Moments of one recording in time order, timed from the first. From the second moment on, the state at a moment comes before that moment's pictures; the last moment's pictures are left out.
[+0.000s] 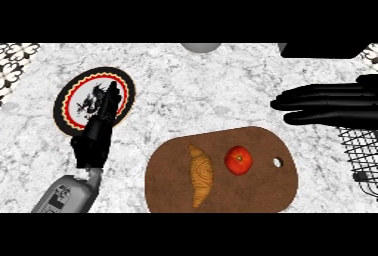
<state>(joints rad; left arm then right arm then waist) -0.23 0.31 -0.35 -1.48 0.16 0.44 -0.01 -0.63 -0.53 -0.08 -1.86 -0.29 1.18 0.19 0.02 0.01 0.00</state>
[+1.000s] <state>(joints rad) -0.23 0.27 -0.33 -1.50 0.11 0.42 0.02 -0.54 -0.61 0.14 -1.97 0.22 1.11 -0.03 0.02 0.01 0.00</state>
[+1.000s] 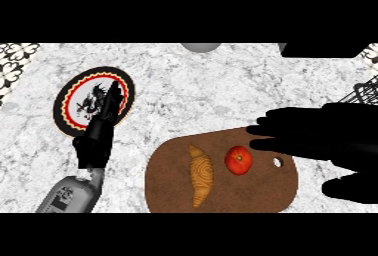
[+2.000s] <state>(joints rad) -0.19 0.24 -0.28 -1.52 0.06 0.37 0.01 -0.51 -0.72 0.42 -1.75 0.70 0.60 -0.51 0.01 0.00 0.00</state>
